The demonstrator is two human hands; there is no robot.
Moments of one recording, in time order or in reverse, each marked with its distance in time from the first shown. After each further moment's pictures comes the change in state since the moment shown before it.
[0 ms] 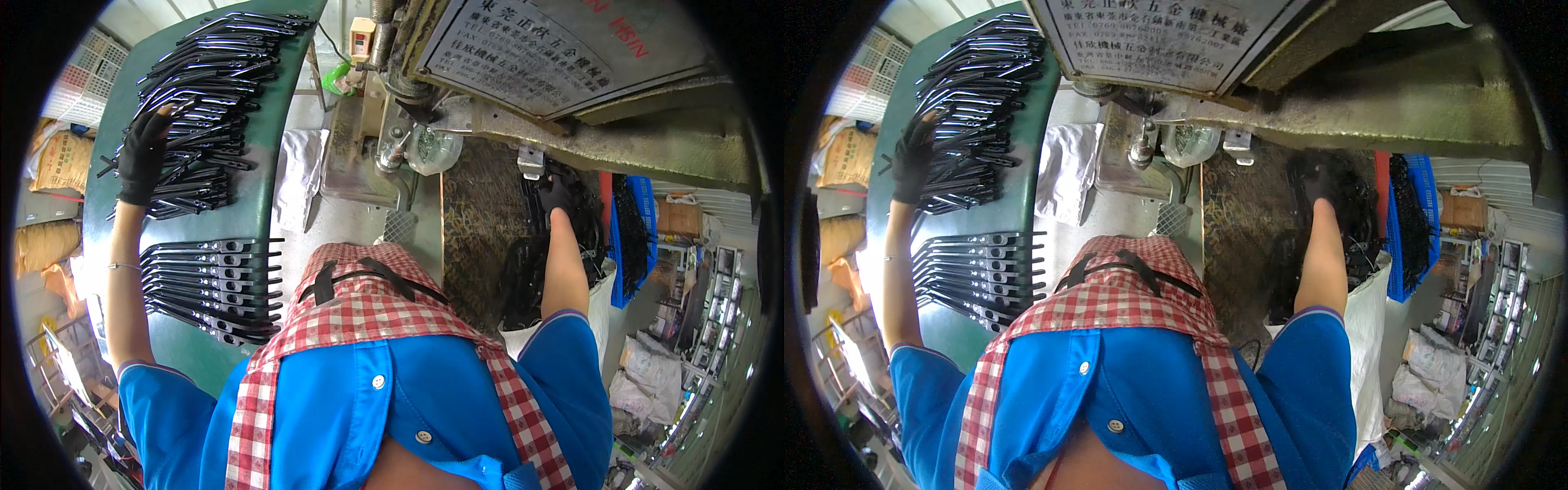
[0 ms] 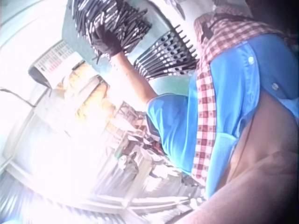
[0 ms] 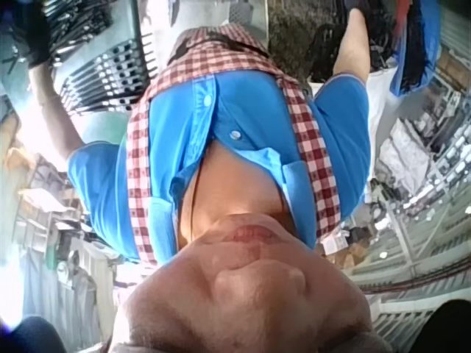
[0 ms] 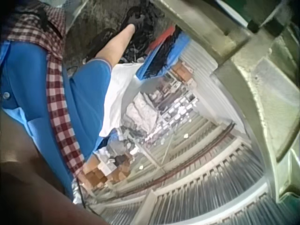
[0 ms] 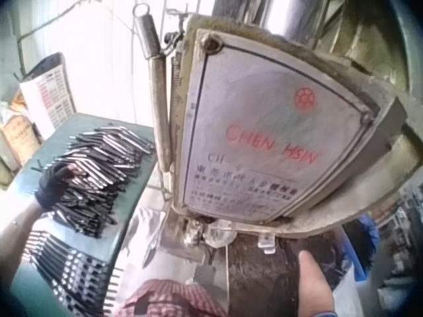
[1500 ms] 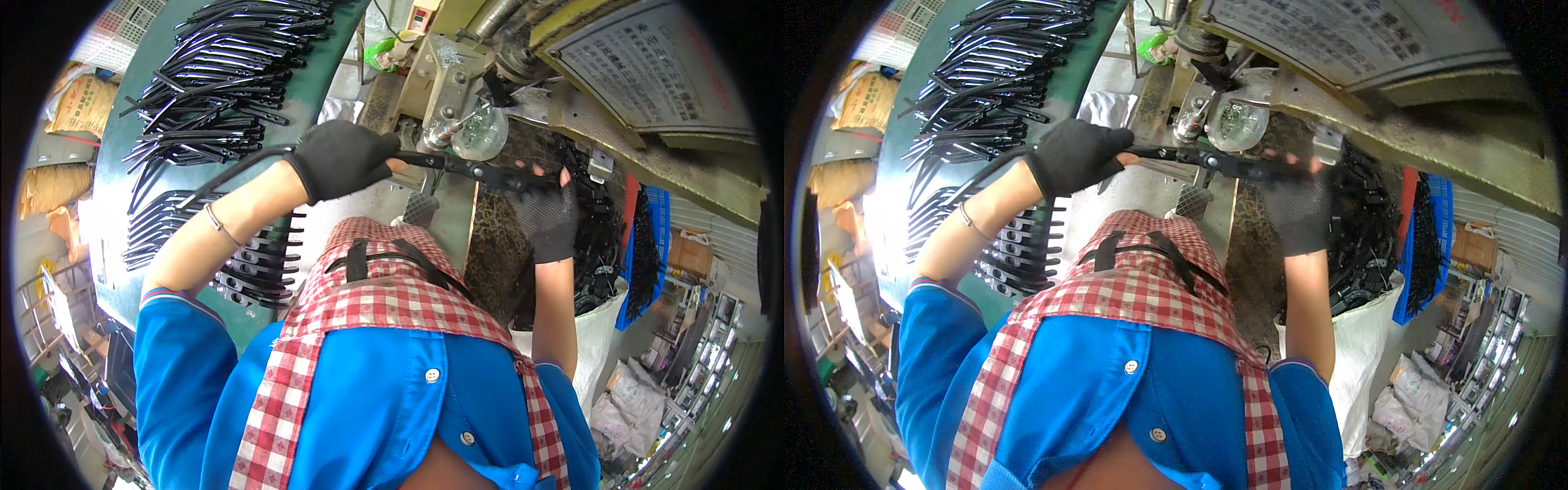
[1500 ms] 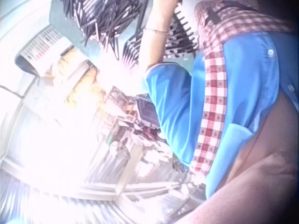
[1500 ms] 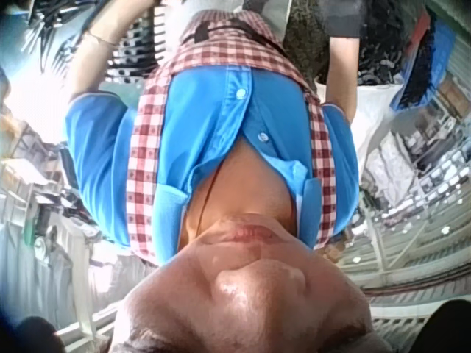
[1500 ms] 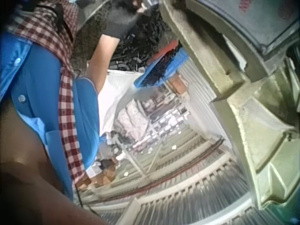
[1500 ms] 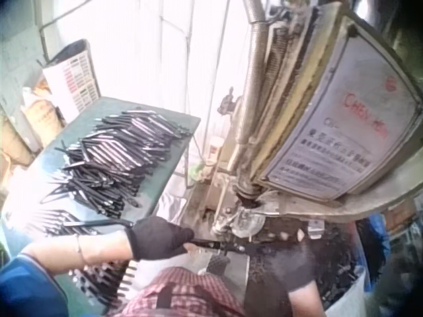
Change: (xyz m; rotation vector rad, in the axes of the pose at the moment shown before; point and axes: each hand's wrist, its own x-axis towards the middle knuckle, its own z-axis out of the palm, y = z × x) left_hand 0.031 0.237 0.005 -0.501 -0.609 0.174; right_hand -0.170 -0.189 -0.091 1.442 -0.130 -0.300
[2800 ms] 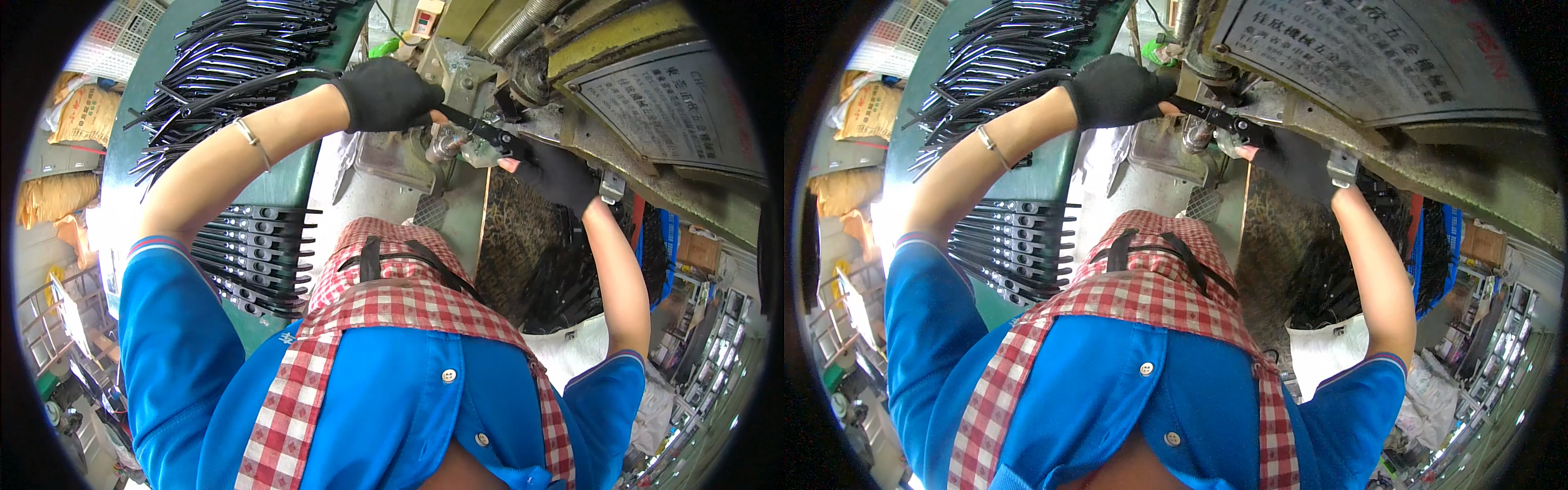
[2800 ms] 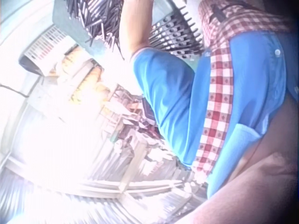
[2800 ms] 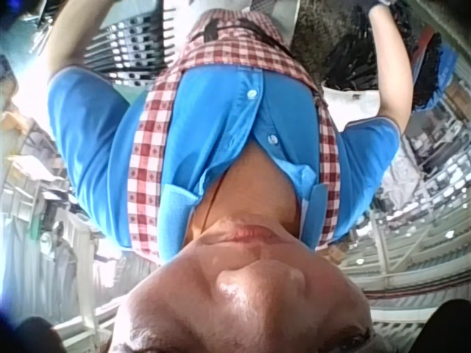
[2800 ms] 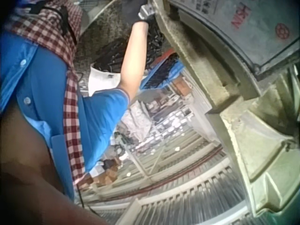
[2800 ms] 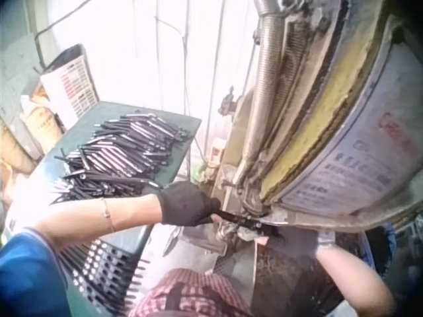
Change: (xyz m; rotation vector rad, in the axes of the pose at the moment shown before) left_hand 0.082 -0.038 -0.030 0.232 0.009 0.223; right_hand 0.070 -0.069 0.047 -1.123 -0.714 -0.074
